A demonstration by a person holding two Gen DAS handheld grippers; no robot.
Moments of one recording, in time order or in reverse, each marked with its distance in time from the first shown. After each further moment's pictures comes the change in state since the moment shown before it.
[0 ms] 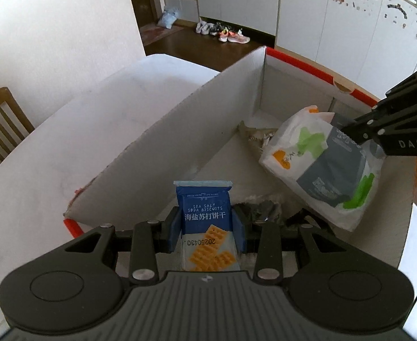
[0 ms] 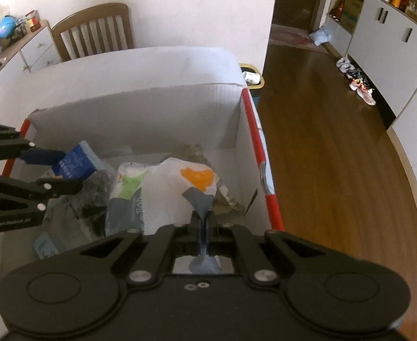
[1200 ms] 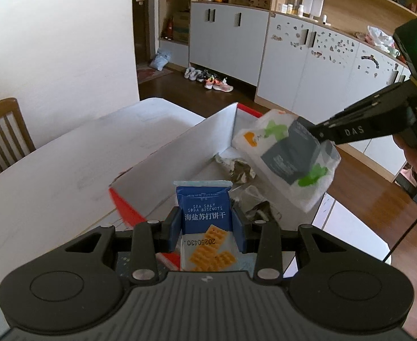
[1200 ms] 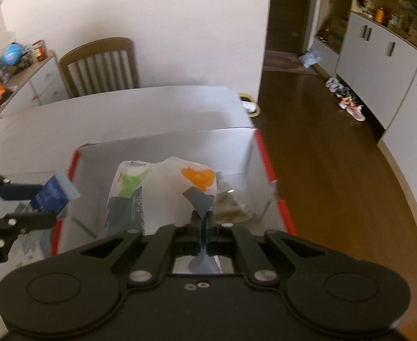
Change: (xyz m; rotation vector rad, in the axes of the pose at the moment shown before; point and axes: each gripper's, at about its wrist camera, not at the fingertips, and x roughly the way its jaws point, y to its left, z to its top) left arm -0.113 0.017 -0.048 -0.085 -0.216 -0.113; right arm -0.081 0.025 0.007 0.070 -0.127 -0.042
